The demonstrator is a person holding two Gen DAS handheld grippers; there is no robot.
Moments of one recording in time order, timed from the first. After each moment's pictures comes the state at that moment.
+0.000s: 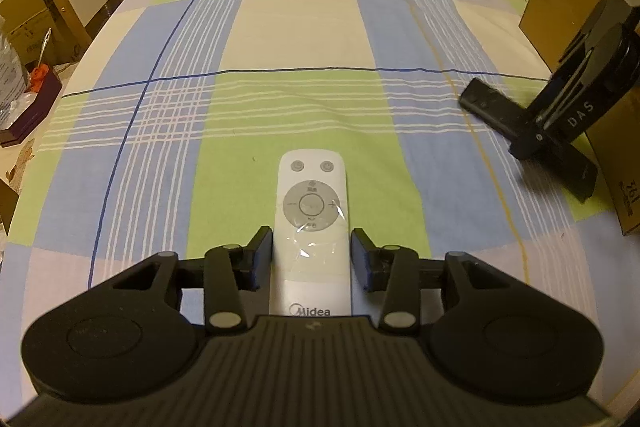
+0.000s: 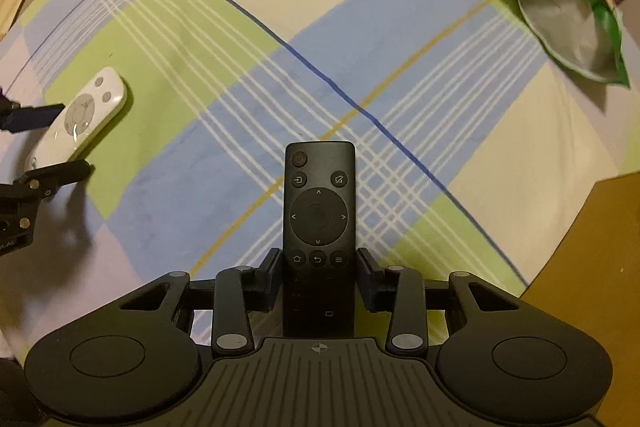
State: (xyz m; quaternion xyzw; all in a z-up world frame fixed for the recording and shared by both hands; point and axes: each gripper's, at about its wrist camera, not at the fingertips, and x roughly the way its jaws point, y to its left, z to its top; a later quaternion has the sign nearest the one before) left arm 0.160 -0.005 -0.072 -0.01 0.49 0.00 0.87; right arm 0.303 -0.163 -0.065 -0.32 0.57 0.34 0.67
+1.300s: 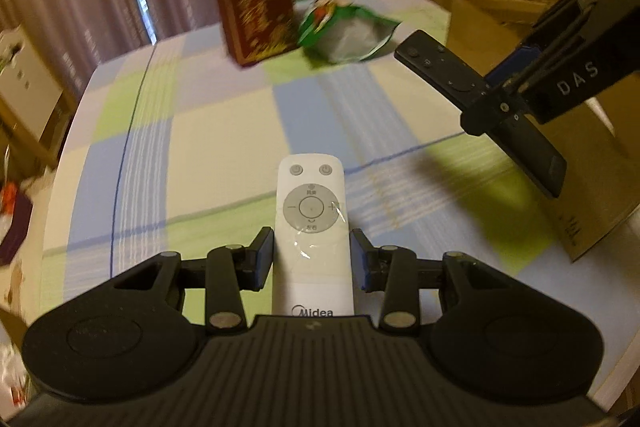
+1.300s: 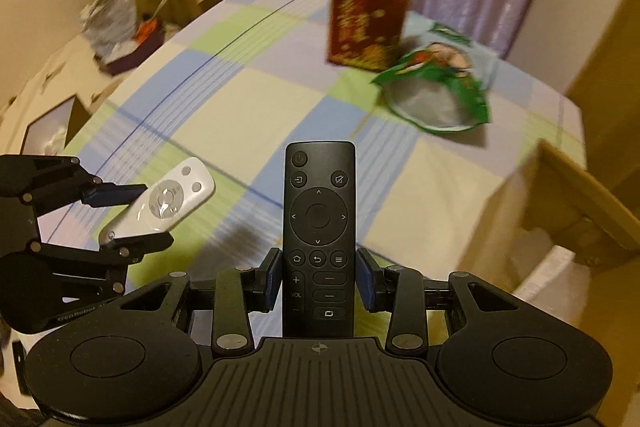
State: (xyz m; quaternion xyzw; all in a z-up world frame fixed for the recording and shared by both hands) left arm 0.204 -0.058 0.007 0.09 0.42 -0.10 0.90; right arm 0.291 -0.217 0.069 -0.17 0.48 0.29 0.81
